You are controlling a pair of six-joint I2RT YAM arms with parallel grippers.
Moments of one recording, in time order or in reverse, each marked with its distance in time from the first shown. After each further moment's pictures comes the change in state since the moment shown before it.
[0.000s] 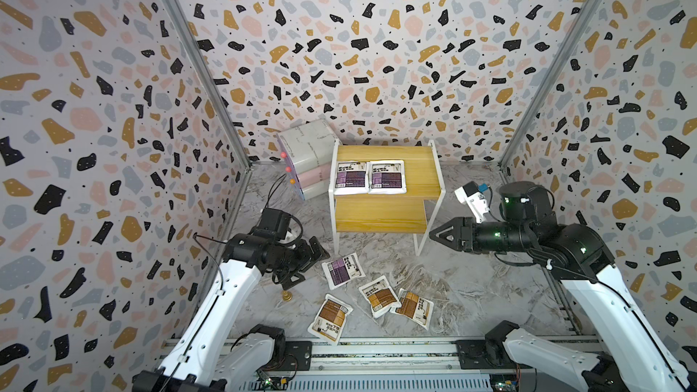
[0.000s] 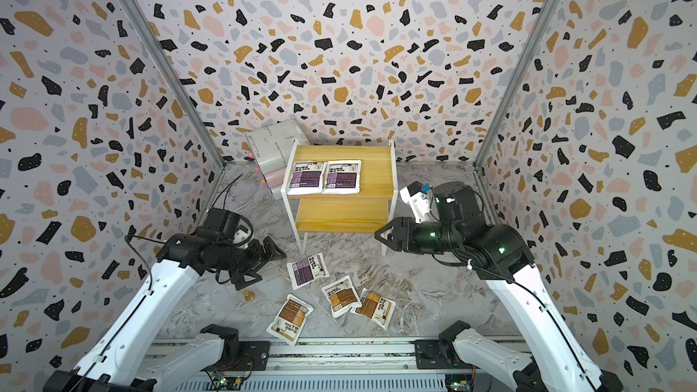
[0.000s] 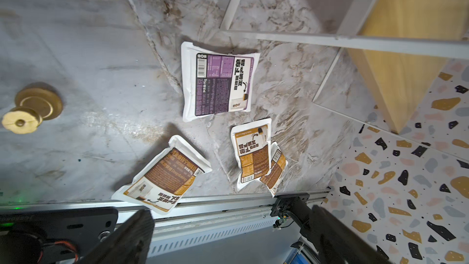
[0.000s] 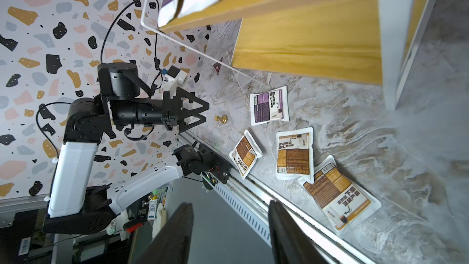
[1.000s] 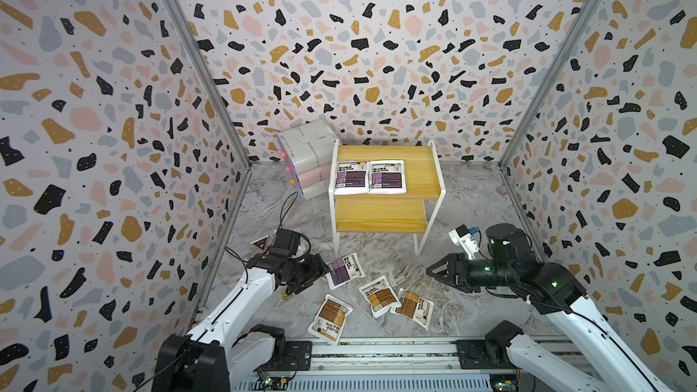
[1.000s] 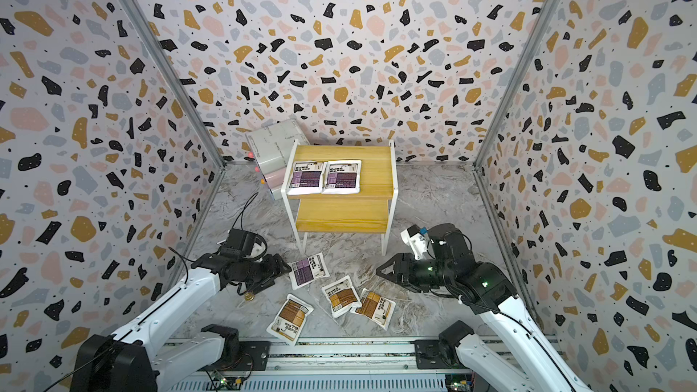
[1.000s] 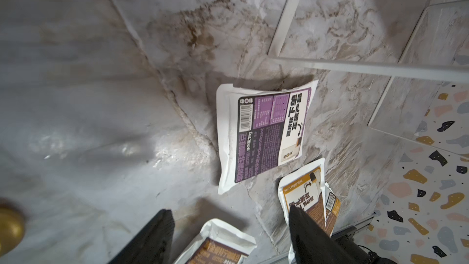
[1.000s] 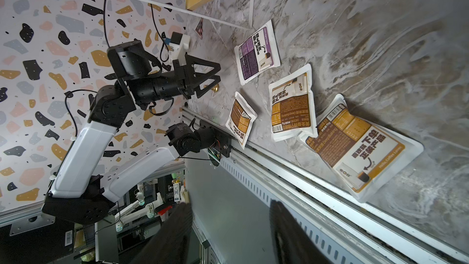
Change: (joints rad) left arm 0.001 0.031 -0.423 0.516 -0.037 0.066; right arm 0.000 -0.236 -0.479 0.200 -0.112 0.201
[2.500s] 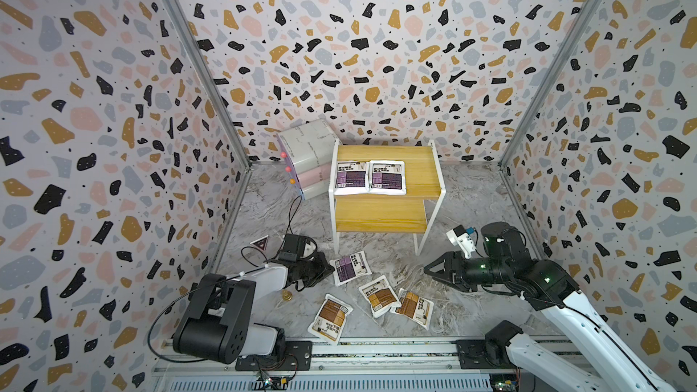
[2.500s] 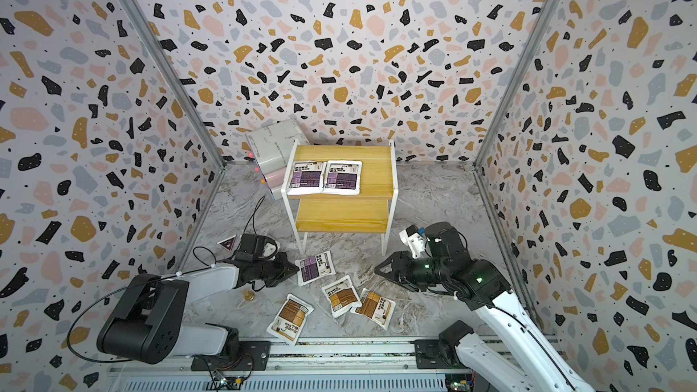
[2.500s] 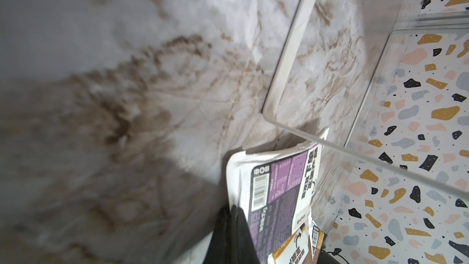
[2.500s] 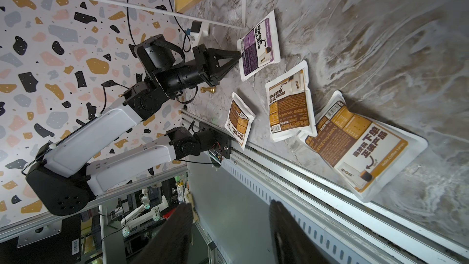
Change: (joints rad) left arm 0.005 0.318 -0.142 0.591 0.156 -0.117; right arm 0.000 0.028 -0.017 0.018 0.010 0.035
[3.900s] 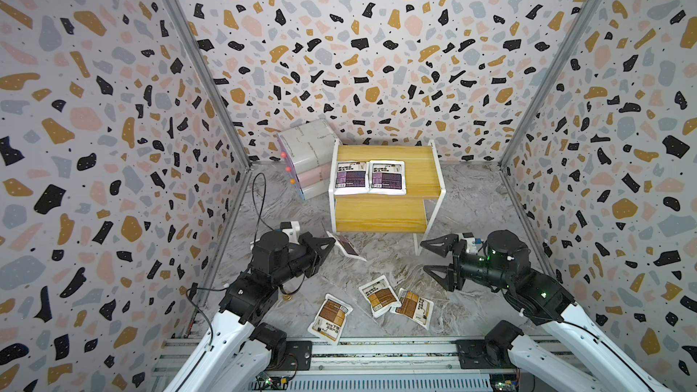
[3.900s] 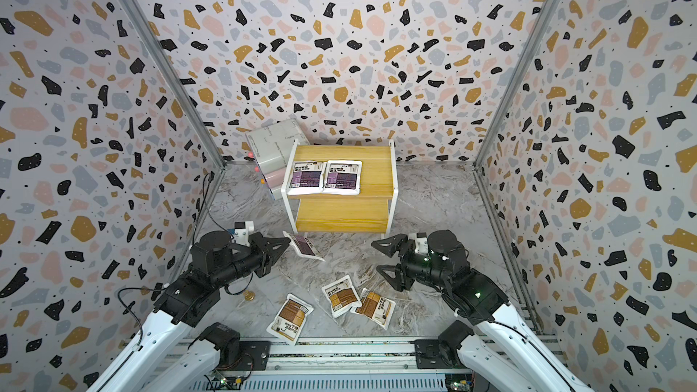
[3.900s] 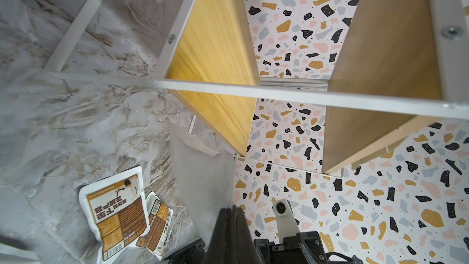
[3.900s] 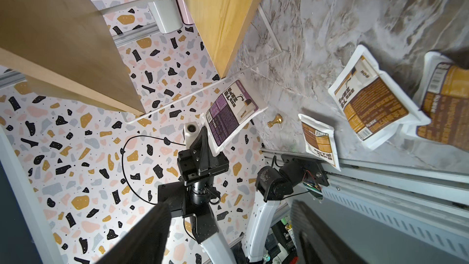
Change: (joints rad) left arm -0.247 -0.744 0.250 -0.332 -0.241 -0.568; right arm 0.113 -0.090 -0.151 0.425 0.192 0.840
